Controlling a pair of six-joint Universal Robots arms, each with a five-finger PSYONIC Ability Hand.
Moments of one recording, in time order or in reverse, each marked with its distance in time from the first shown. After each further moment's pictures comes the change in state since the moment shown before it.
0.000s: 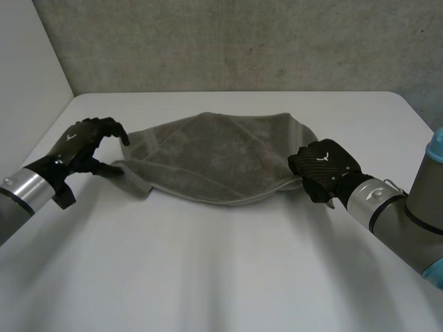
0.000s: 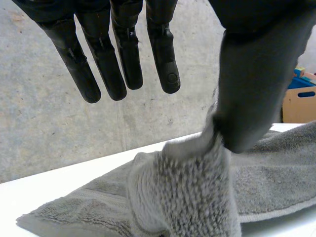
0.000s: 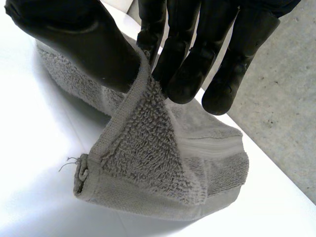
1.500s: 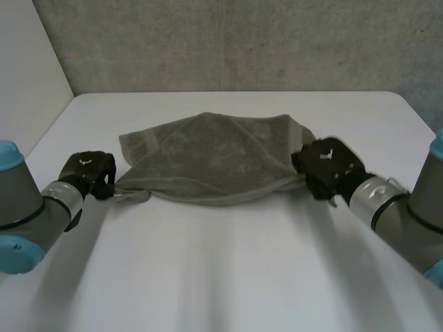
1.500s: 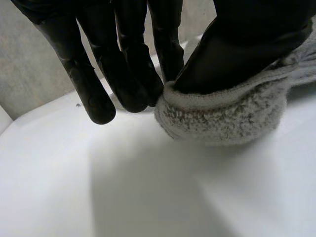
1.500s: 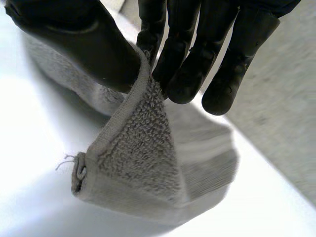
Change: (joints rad) left arm -0.229 -0.095 0.147 -0.407 -0.654 0.452; right arm 0.001 -0.033 -0.013 0.015 0.037 0.024; left_hand 0.683 0.730 0.724 0.758 0.740; right_hand 0.000 0.000 0.000 0.000 0.000
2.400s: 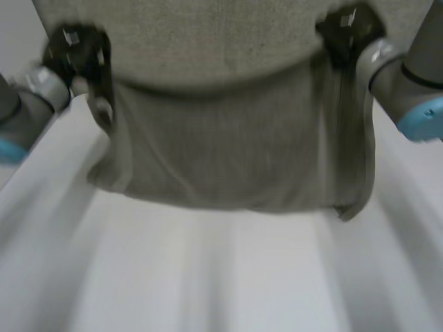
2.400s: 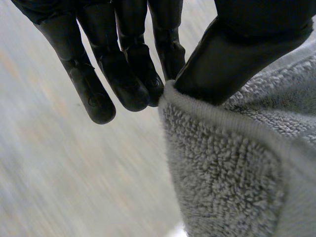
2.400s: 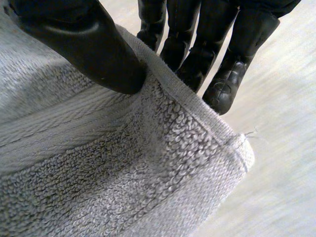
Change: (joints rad) left arm -0.017 -0.093 0.720 -0.053 0.167 -0.026; right arm 0.036 0.458 -1.230 0.355 0.206 -0.106; left_hand 0.000 0.000 0.010 0.005 0.010; right_hand 0.001 0.000 0.000 0.000 0.000
